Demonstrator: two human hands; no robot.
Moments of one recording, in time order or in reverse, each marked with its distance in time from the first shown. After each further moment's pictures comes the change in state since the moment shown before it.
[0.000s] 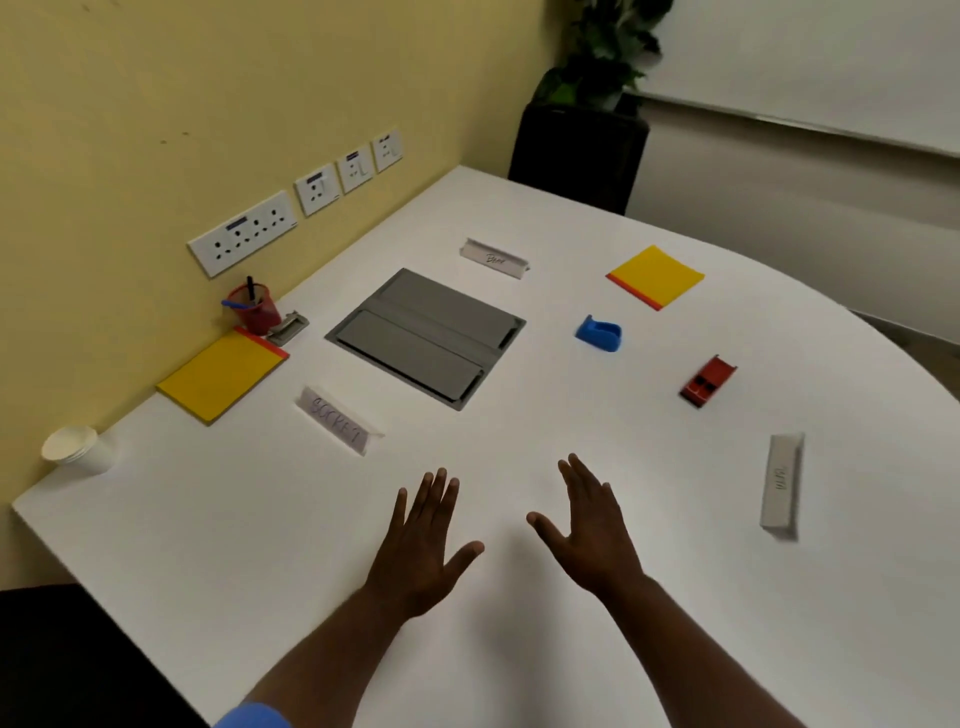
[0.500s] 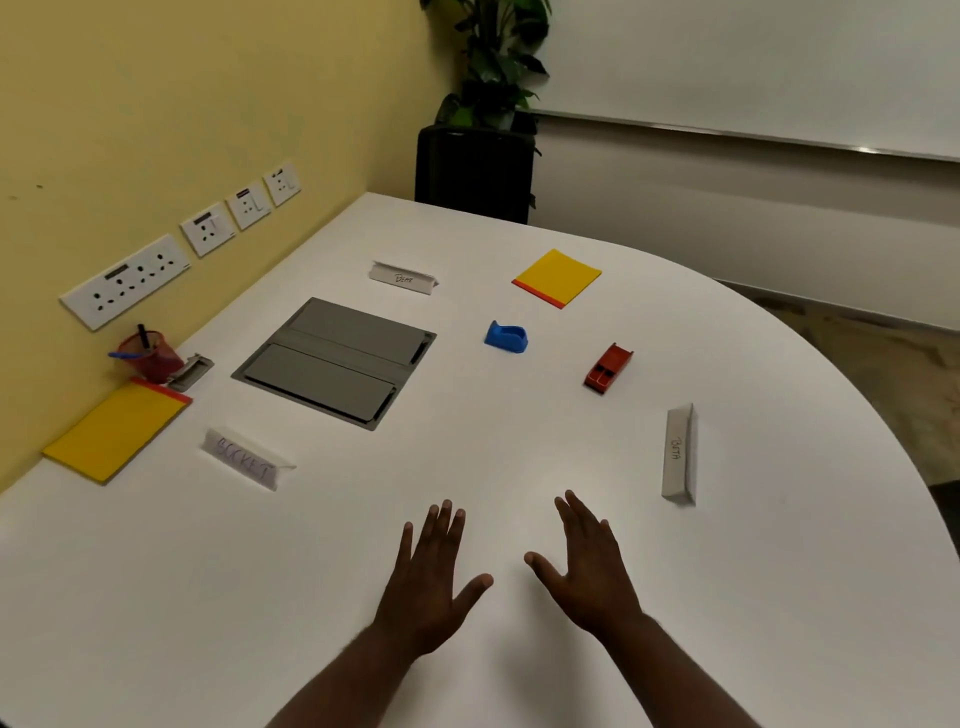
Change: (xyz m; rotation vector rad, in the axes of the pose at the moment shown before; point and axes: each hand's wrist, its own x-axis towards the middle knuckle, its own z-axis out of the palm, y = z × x) left_hand 0.018 0.135 0.037 -0.024 -0.115 0.105; right_hand -0.081 0.110 -0.044 -0.018 0.032 0.138
